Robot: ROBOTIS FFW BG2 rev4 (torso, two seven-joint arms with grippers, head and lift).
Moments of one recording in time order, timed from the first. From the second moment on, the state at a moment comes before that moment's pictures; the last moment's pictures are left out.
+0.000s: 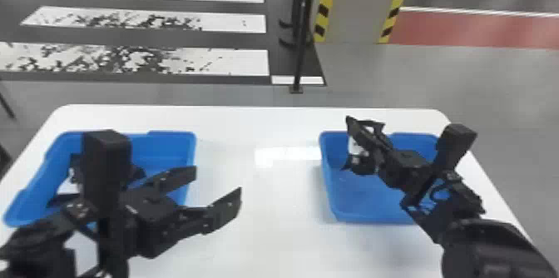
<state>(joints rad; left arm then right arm) 0.34 0.17 -0.04 -2.44 0.15 0.96 -0.48 0.05 -0.18 -0.08 -1.63 -0.41 0.23 0.37</state>
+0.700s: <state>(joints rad) 0.44 0.10 0.22 -2.50 0.11 0.92 -0.45 0.32 -0.09 -0.28 -1.89 -0.15 0.07 0.26</state>
